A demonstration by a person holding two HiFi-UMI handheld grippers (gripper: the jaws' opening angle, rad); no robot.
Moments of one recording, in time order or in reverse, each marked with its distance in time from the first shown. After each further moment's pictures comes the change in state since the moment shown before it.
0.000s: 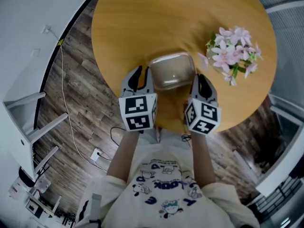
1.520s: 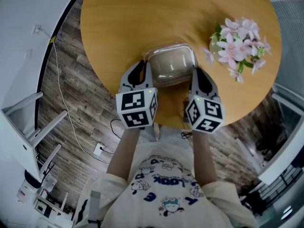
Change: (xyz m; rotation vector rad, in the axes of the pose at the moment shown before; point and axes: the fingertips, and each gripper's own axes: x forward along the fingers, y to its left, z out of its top) left arm 0.031 0.000 -0.017 -0.081 0.066 -0.061; right arm 0.014 0.010 -0.012 0.054 0.066 0.033
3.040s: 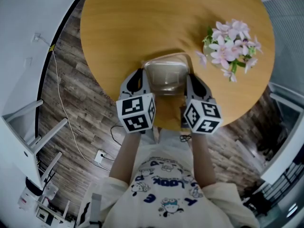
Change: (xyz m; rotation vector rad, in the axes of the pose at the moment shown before) left arm -0.009 0.002 -0.008 -0.023 0.007 0.027; right arm -0.008 0.009 -0.010 0.074 0.038 0.077
